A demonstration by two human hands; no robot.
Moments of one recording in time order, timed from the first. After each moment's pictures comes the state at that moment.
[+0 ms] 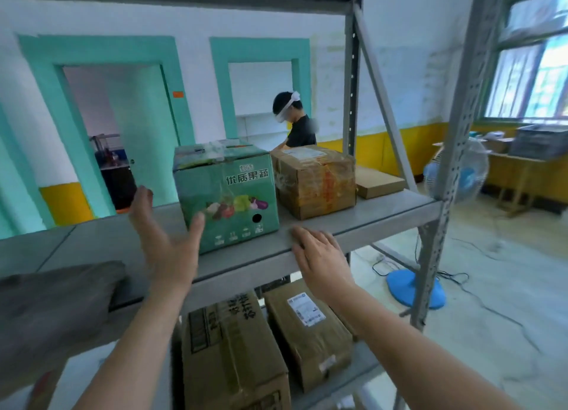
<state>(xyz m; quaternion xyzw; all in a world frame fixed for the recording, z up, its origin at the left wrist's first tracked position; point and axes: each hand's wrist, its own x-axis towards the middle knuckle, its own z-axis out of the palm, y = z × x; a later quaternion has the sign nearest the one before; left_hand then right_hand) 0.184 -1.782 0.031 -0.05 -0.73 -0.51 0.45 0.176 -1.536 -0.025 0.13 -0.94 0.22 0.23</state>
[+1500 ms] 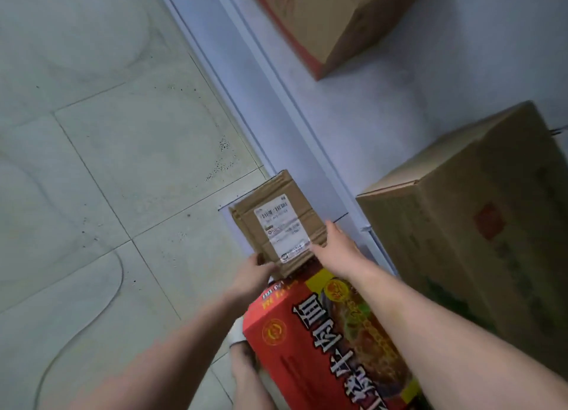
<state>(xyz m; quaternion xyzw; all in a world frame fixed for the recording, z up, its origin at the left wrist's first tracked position) 1.005 -1.262 -0.773 -0.32 -0.61 0.03 -0.72 1.192 -1.263 -0.745 -0.80 -0.35 0.48 -0.10</state>
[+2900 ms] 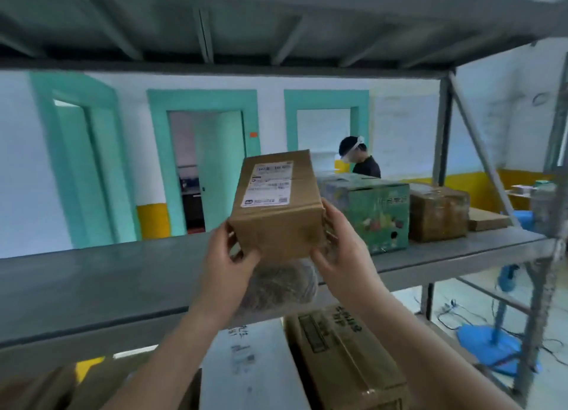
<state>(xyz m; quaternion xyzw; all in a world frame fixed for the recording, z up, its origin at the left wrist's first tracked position) 0.341 -2.007 0.079 -0.12 -0.73 -0.61 0.29 0.316 -1.808 0.078 0.24 -0.80 0.48 0.28</state>
